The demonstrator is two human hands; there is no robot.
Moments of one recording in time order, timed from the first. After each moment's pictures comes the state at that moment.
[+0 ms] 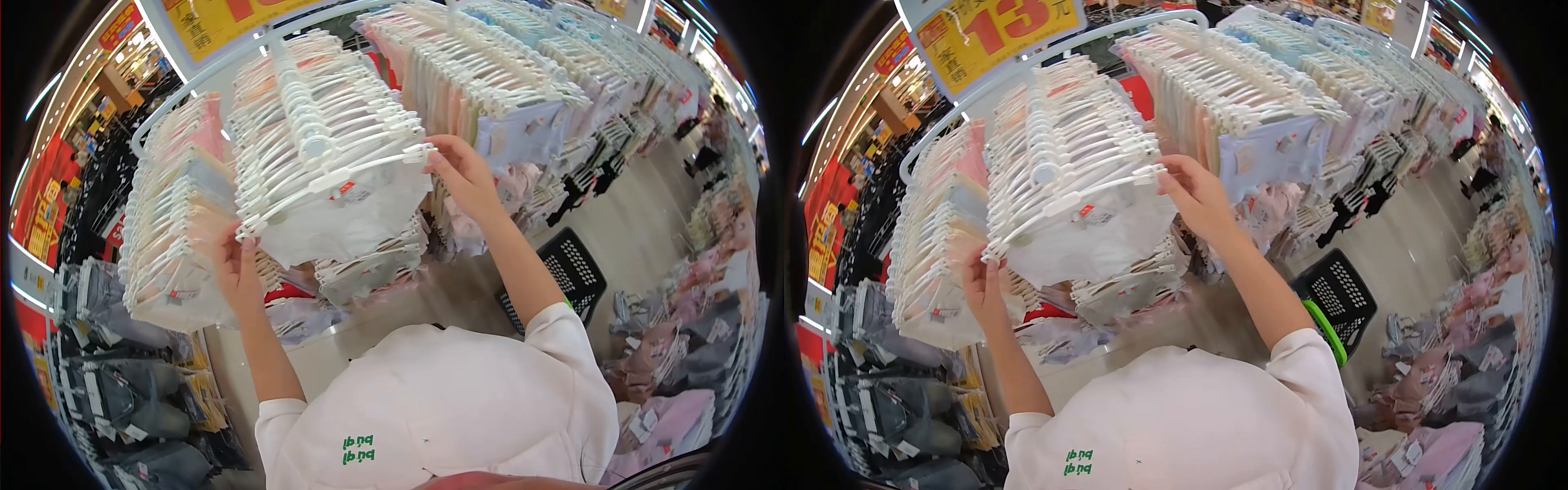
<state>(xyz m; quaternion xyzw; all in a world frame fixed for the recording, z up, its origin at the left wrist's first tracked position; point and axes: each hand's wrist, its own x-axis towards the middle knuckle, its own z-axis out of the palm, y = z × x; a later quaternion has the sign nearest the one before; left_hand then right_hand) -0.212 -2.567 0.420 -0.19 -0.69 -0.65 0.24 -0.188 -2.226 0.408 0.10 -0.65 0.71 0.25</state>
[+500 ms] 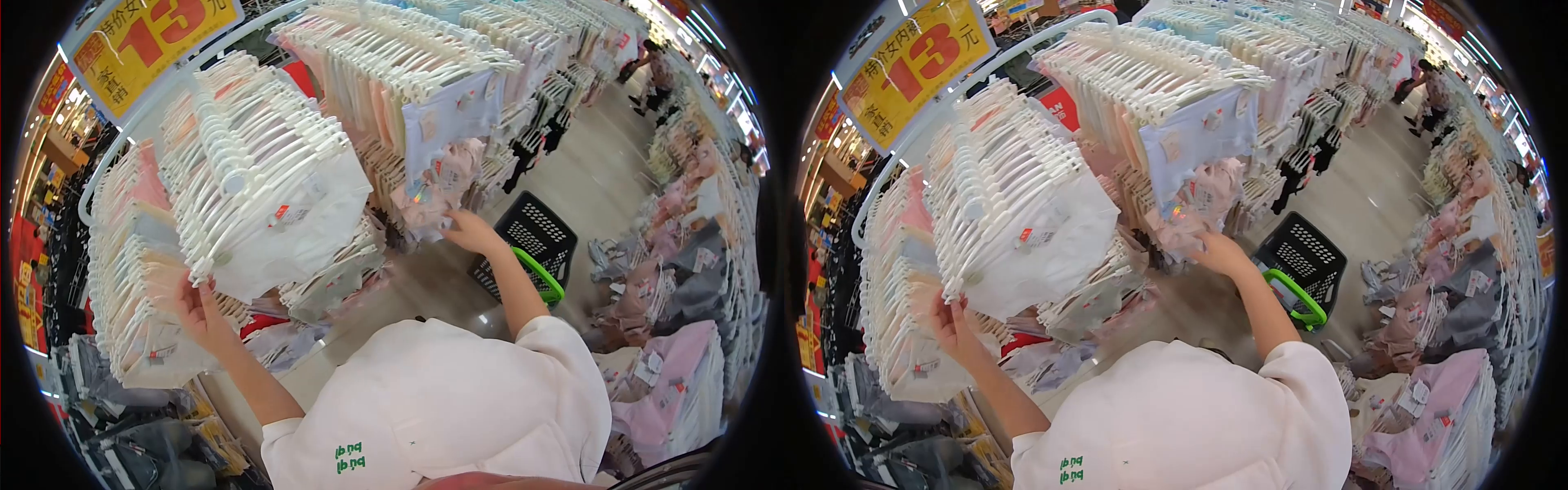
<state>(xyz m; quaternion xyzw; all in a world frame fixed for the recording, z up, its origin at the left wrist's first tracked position) -0.219 -2.561 0.406 -0.16 -0.69 -0.66 0.26 -0.090 -2.136 0.250 -0.13 -0.92 0.35 0.08</state>
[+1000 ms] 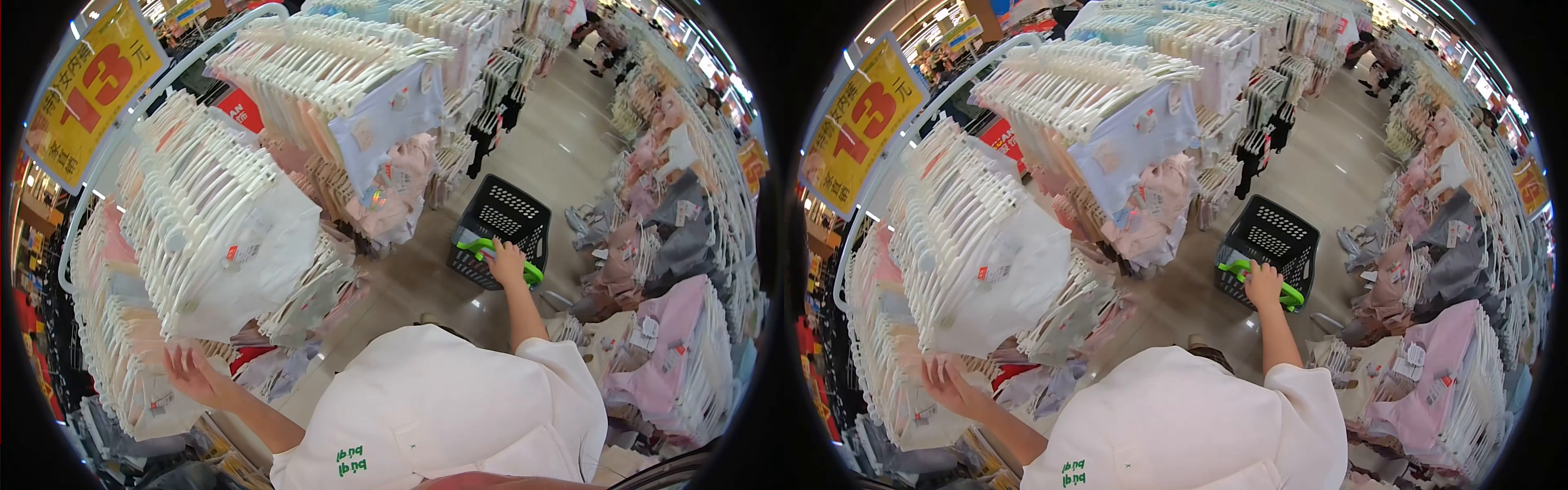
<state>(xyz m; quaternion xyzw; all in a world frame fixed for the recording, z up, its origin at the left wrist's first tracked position) -0.189 -2.553 0.389 -0.16 -0.69 -0.59 0.39 0.075 -2.098 0.145 -0.45 -0.89 0.04 0.07</state>
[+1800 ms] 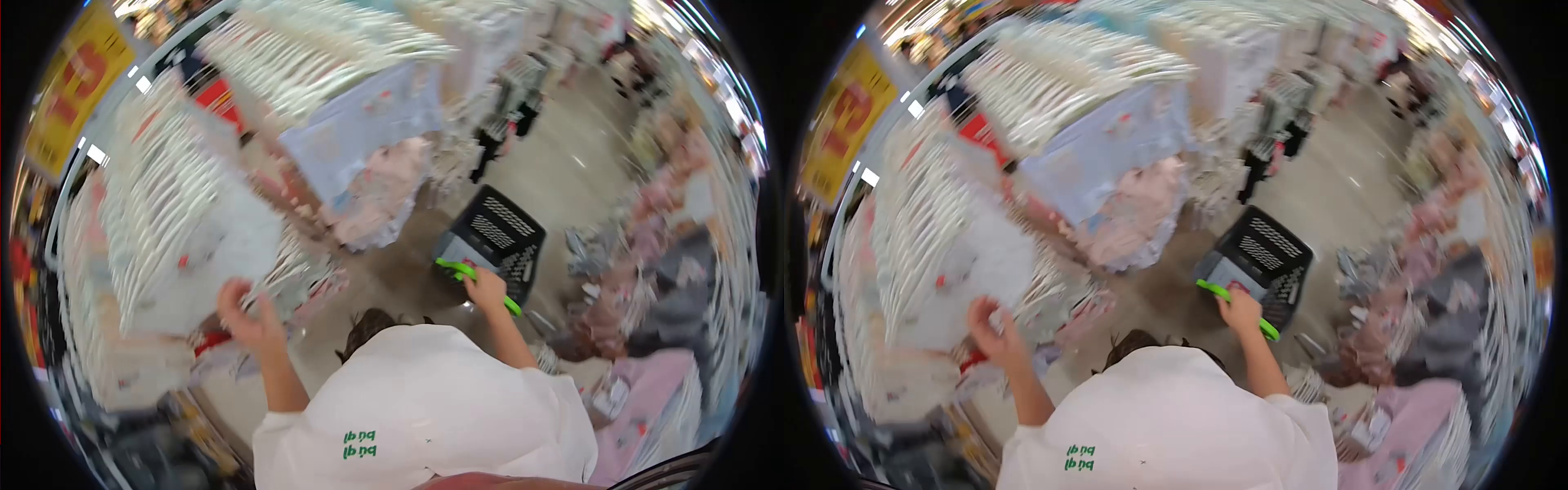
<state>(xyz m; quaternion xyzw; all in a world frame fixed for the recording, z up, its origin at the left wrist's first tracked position) -0.151 -2.380 0.331 -0.26 -0.77 -0.50 0.29 0.082 -2.059 0.124 -0.39 -0.90 0.17 0.10</state>
